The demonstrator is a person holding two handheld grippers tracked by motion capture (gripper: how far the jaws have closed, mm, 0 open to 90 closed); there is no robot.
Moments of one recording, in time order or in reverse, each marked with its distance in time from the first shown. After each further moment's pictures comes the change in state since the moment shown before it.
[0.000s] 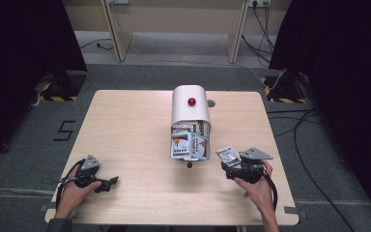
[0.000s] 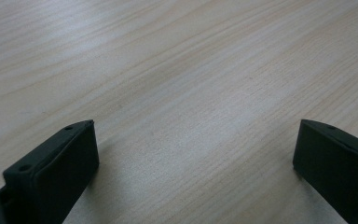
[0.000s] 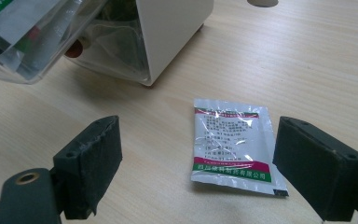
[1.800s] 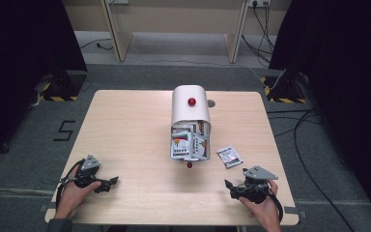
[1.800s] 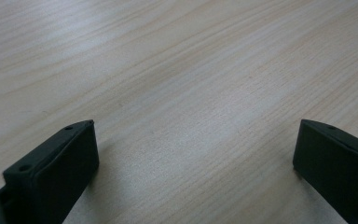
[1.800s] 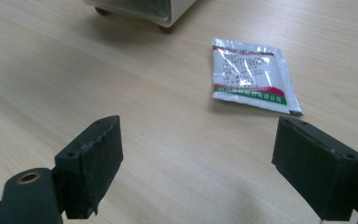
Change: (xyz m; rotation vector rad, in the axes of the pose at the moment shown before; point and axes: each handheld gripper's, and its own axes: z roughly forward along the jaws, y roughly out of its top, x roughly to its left) left arm 0.000 0.000 -0.001 0.003 0.000 0.003; right arm 0.013 -0.044 -0.027 0.038 0.008 -0.023
